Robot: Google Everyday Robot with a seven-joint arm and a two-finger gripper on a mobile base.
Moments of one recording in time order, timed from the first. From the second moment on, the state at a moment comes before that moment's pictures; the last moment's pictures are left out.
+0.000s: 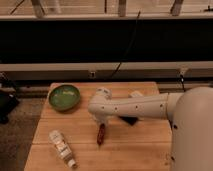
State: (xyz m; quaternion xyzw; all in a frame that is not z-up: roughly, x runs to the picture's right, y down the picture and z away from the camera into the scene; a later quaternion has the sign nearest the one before) arm -0.017 0.204 0.835 -0.20 -0.21 -0.71 0.64
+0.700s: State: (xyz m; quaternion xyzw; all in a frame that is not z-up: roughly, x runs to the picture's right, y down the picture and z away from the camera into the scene) arm -0.048 0.176 0.848 -0.21 -0.19 -0.74 0.61
